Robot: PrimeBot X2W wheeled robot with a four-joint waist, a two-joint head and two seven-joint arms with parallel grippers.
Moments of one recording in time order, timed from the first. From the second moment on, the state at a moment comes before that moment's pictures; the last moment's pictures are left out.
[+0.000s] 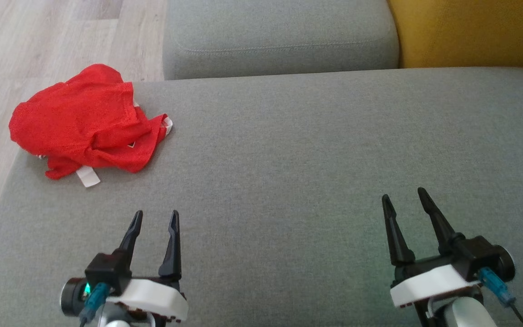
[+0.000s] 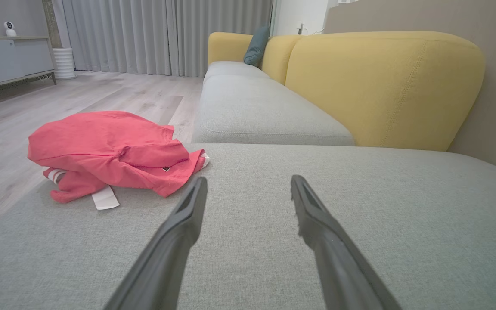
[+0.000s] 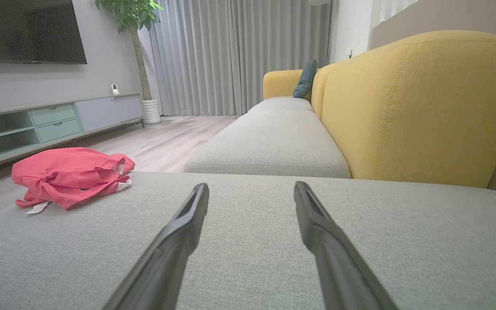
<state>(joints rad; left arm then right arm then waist) 0.06 0.04 -0.21 0.16 -0.15 0.03 -0.25 0.01 -0.04 0.12 0.21 0.06 0.12 -0.25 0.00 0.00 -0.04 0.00</state>
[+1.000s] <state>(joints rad) 0.06 0.04 -0.21 0.17 -0.15 0.04 -0.25 -0.01 -0.04 0.11 0.24 0.08 0.12 -0.25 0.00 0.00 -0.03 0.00</state>
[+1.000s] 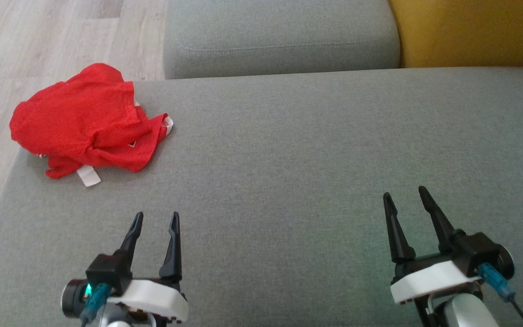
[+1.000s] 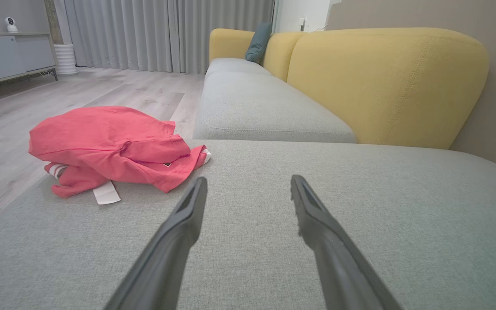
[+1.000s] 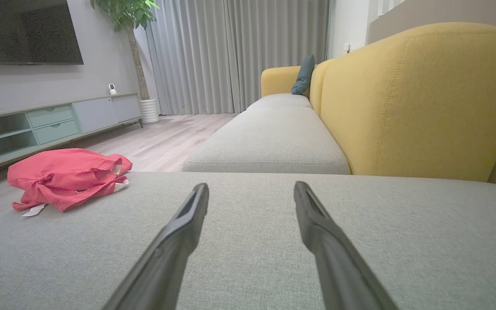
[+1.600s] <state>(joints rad) 0.06 0.04 -0.22 0.17 -0.16 0.04 -0.25 -0.01 -0.04 0.12 0.27 0.08 0.12 -0.25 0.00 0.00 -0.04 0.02</state>
